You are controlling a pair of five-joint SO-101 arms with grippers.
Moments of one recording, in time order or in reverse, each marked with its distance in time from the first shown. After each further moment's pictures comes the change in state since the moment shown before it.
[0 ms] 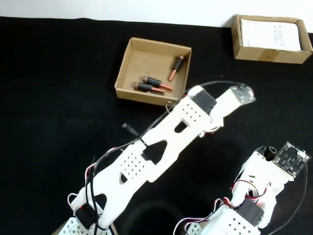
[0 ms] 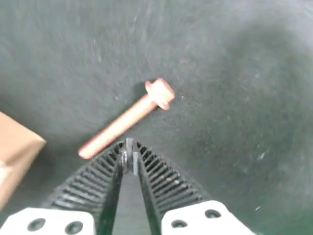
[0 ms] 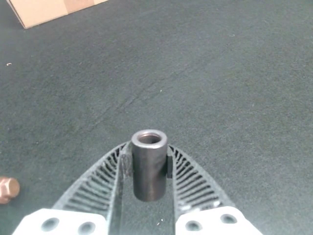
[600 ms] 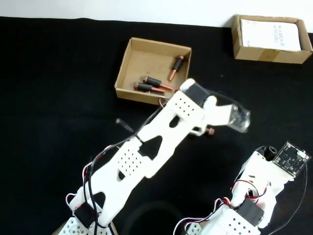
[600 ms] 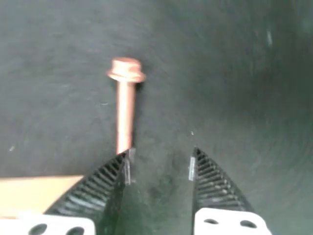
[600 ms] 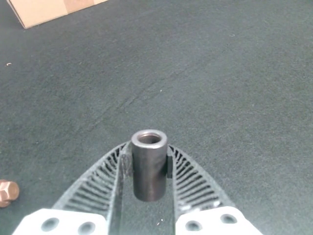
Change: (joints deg) left arm -3.9 0.1 1.8 6.4 -49.3; right arm 0.0 0.0 0.0 0.0 0.0
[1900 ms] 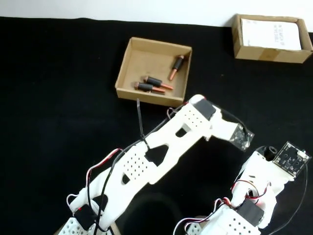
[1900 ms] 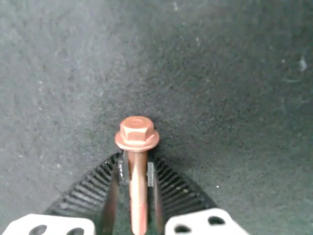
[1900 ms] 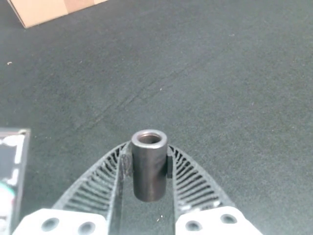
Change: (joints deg) left arm 4.2 7.4 5.2 -20.0 -3.2; right arm 0.0 0.1 0.0 0.0 0.0
